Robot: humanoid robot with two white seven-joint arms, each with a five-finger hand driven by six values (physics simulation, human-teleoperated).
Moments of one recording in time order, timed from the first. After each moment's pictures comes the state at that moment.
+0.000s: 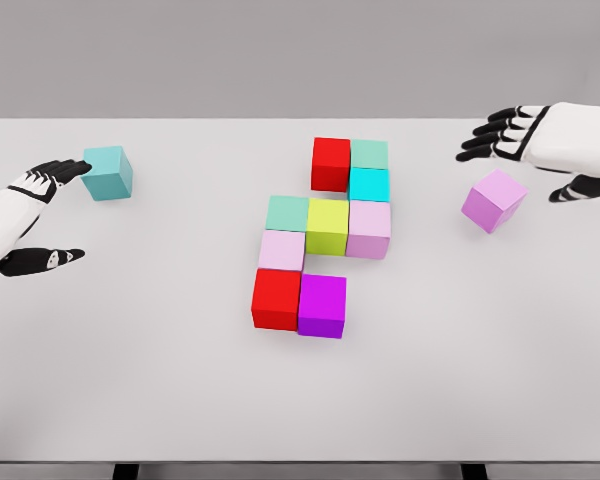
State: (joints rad) left arm 0.03 0.64 0.06 -1.55 -0.39 -0.61 -0.10; right arm -0.68 -1.12 0.50 -1.69 0.16 -0.61 0.61
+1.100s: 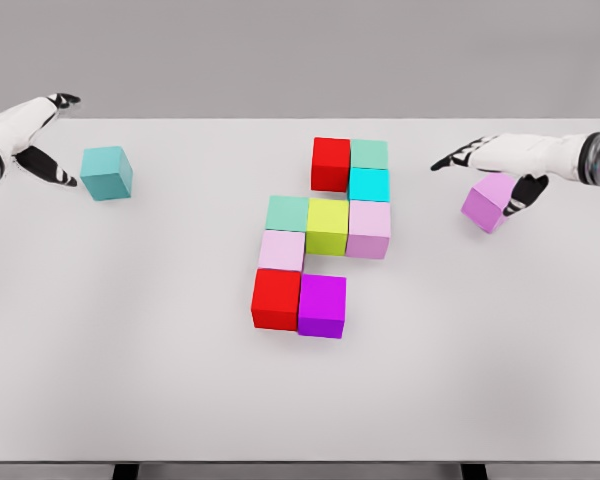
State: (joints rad) left arm -0.54 0.65 -0.32 -1.65 -0.56 0.57 -0.61; right arm -0.91 -0.82 0.89 -1.21 0.27 -0.44 0.61
